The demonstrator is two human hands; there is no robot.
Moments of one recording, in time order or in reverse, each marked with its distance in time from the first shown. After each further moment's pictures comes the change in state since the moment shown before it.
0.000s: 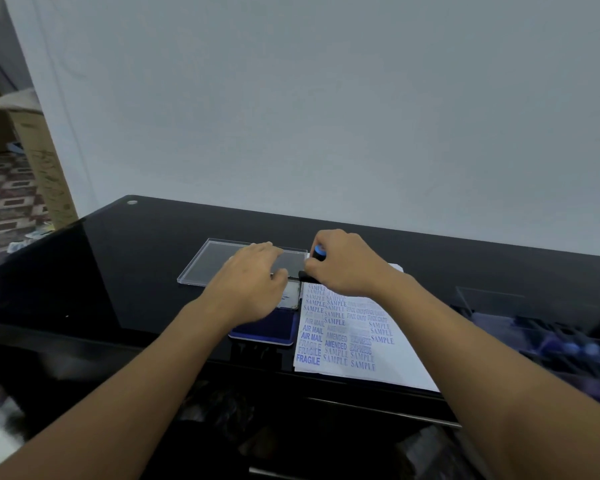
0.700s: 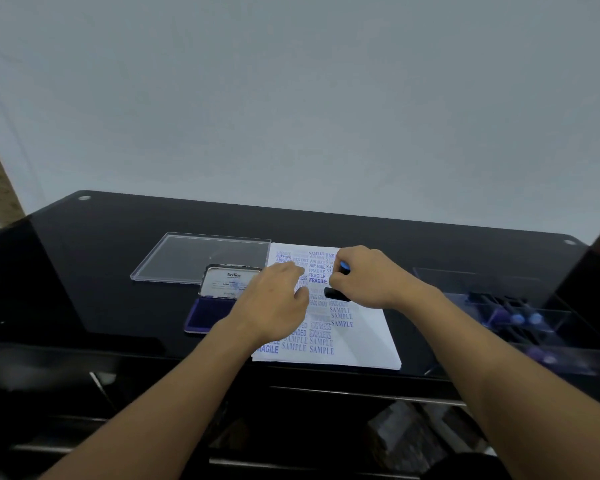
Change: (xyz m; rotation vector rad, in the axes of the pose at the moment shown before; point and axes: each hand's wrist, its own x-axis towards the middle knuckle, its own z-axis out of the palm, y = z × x) left_hand 0.003 0.061 0.071 -0.020 -0.123 0.115; right_hand -0.047 0.083 -0.020 -0.027 -0.073 0.180
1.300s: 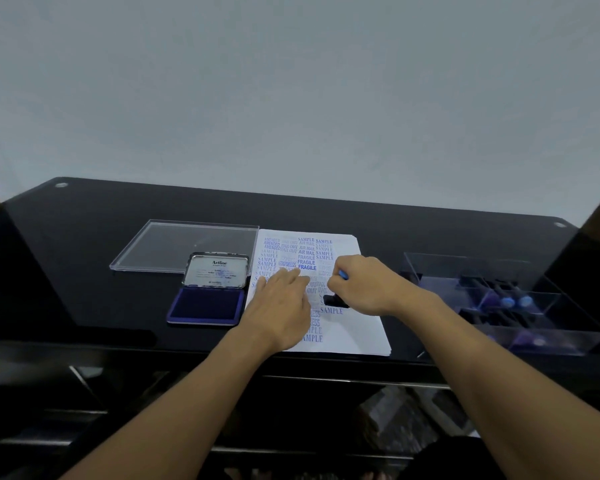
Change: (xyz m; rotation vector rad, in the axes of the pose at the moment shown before) left_hand 0.014 -0.001 0.059 0.070 -0.084 0.028; right_hand -0.006 0.029 0.021 -0.014 -0.080 0.077
